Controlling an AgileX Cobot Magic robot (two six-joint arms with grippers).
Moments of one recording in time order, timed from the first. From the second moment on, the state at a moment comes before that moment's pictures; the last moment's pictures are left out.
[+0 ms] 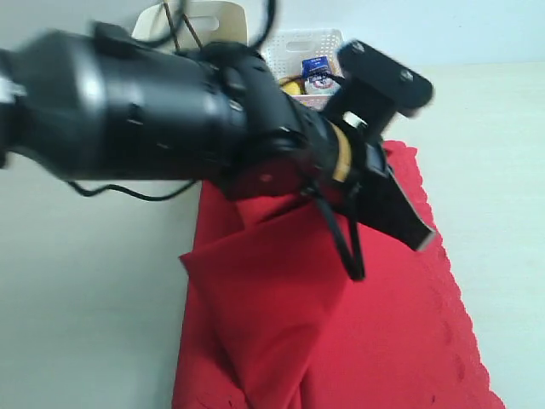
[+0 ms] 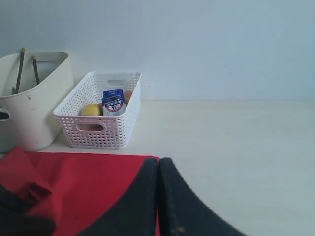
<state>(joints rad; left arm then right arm) -1.07 1.92 -1.32 0.36 0.32 -0.37 0.81 0.59 -0.25 -1.59 0.52 1.78</state>
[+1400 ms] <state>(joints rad) -0.85 1.73 -0.85 0.52 0.16 -0.36 0.81 0.84 -0.37 -1.67 0.19 1.83</state>
